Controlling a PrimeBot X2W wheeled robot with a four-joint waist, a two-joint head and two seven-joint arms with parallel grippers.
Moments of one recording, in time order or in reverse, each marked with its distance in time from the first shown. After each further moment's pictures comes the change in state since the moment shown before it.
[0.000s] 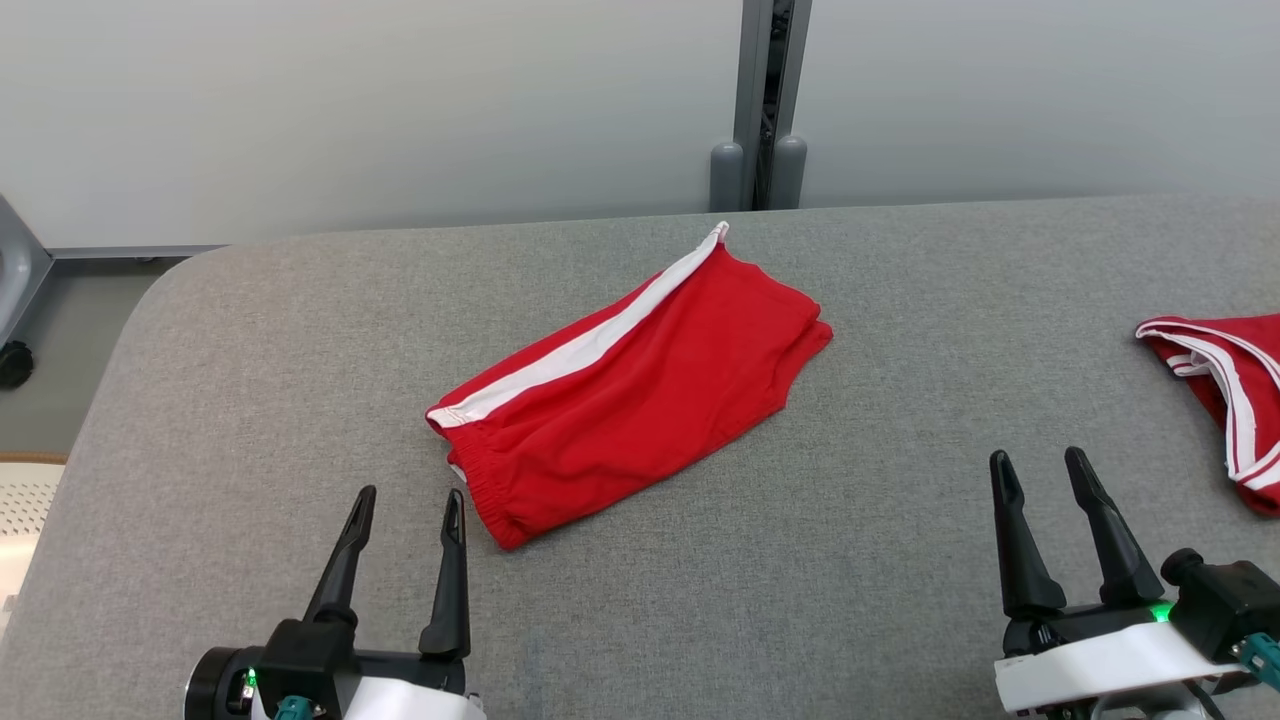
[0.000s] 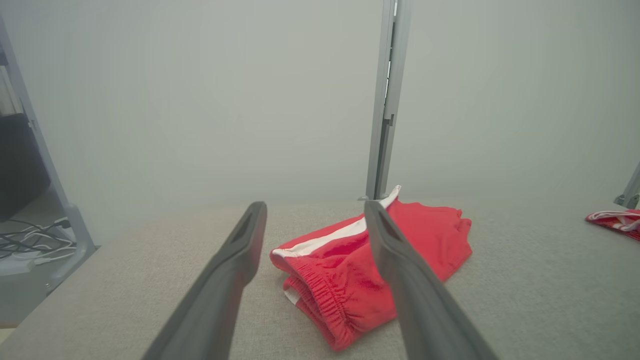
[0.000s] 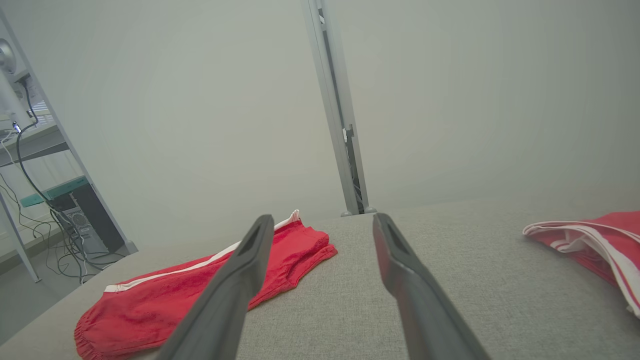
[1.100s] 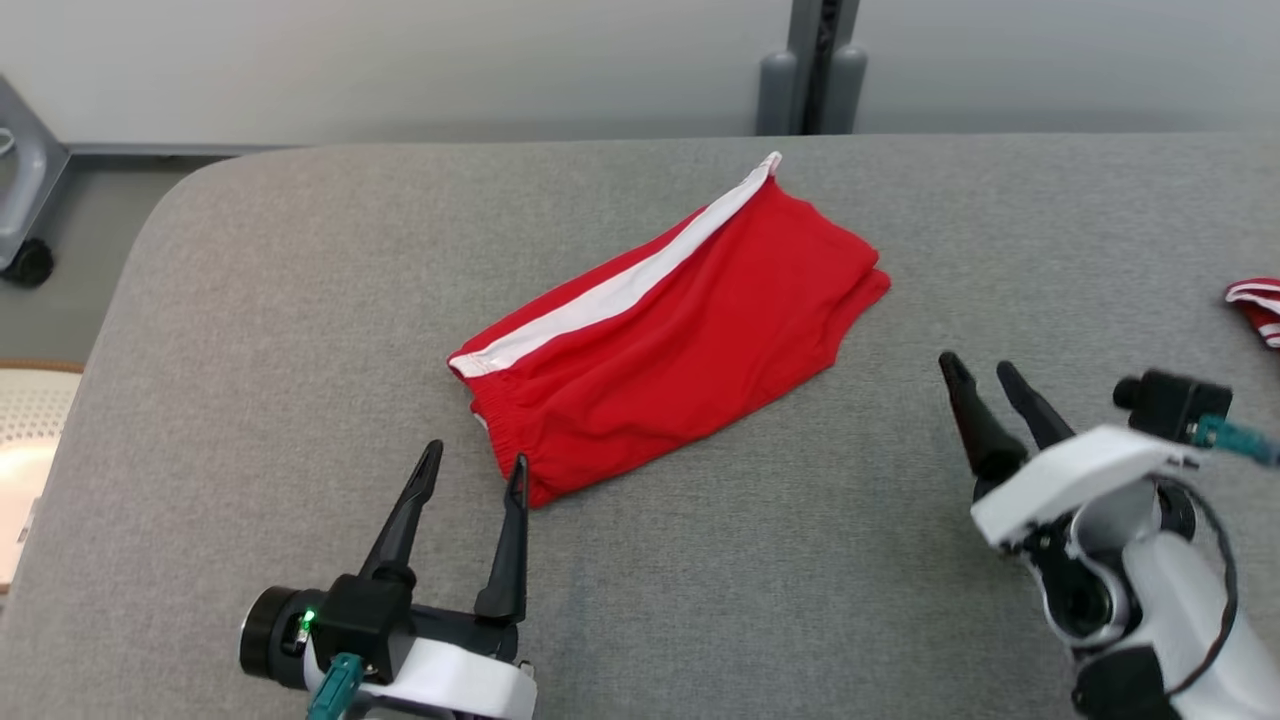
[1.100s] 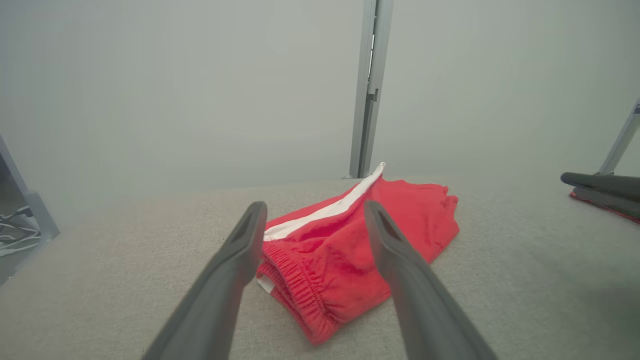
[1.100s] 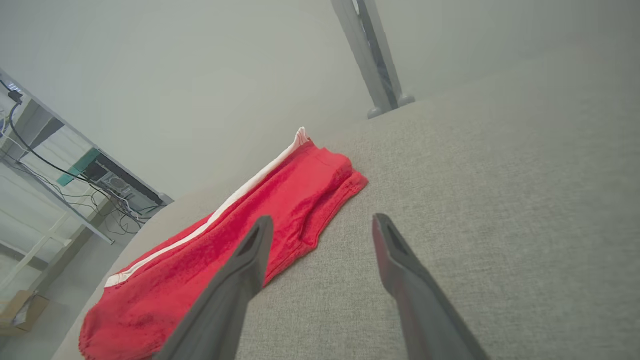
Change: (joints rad) left arm -0.074 0.000 -0.081 0.019 -0.008 -0.020 0.000; right arm -0.314 -0.042 0.085 0.305 0.271 0.000 0.241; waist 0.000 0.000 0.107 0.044
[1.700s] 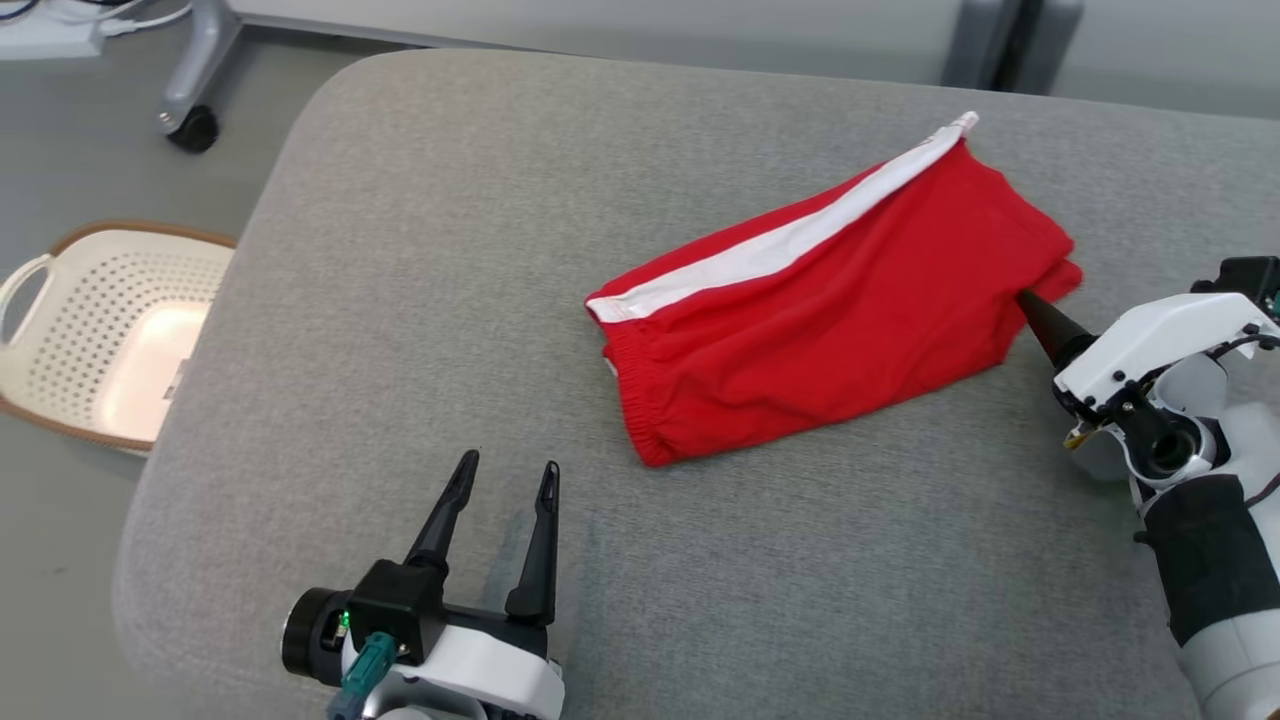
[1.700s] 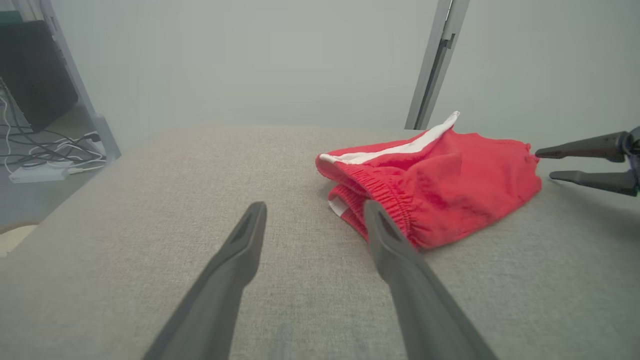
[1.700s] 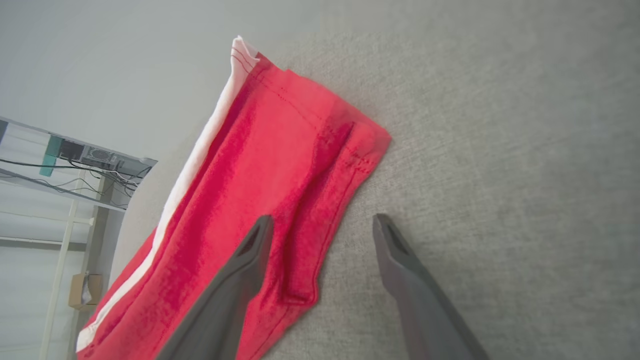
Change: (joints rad) left arm -0.067 0.001 -0.087 0.109 -0.095 0.015 0.000; right arm -0.444 -0.032 -0.221 0.571 0.120 0.000 0.309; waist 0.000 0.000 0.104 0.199
